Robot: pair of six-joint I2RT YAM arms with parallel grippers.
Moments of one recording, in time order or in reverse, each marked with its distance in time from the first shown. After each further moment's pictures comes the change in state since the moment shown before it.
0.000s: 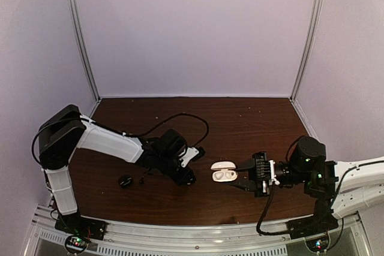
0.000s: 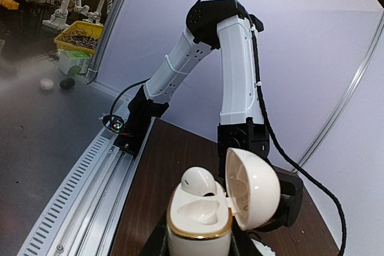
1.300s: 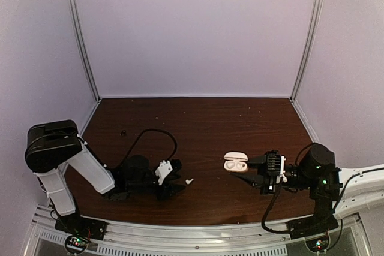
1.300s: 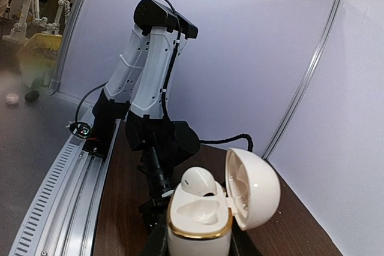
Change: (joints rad) left arm -0.024 -0.126 -0.647 1.040 -0.079 0.218; right arm 0.005 -0.116 -0.118 0.087 0.186 0.057
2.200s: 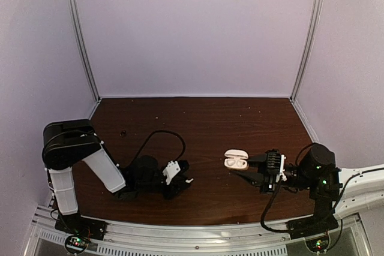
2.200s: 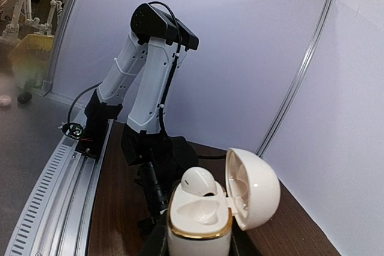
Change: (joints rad) left arm 0.000 0.159 0.100 0.043 -0.002 0.022; right arm 0.000 0.002 -0.001 0.011 0.031 0.001
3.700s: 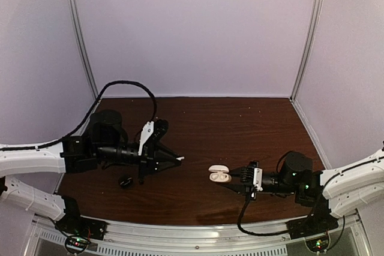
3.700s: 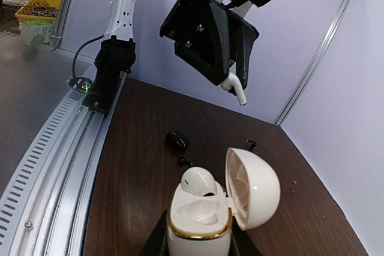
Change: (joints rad) left arm -0.019 -0.824 0.213 -0.885 0.265 -0.077; right arm -0.002 0.256 -0.034 0.138 0.000 -0.047
